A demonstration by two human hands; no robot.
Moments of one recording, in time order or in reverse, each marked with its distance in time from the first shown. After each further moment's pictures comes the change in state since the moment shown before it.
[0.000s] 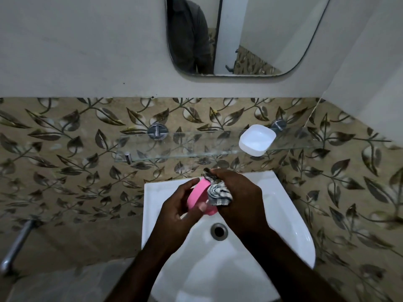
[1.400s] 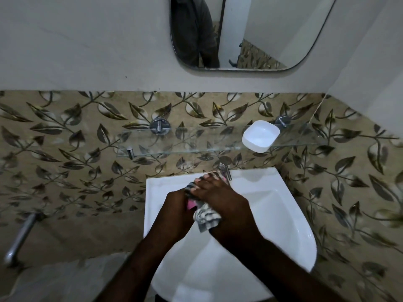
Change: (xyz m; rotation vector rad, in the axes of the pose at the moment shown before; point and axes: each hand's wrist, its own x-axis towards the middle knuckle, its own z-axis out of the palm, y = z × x) left_hand 0.013 -0.011 -0.007 0.468 -0.029 -0.026; right_hand -0.019 -0.003 0.021 0.074 -0.214 -0.241
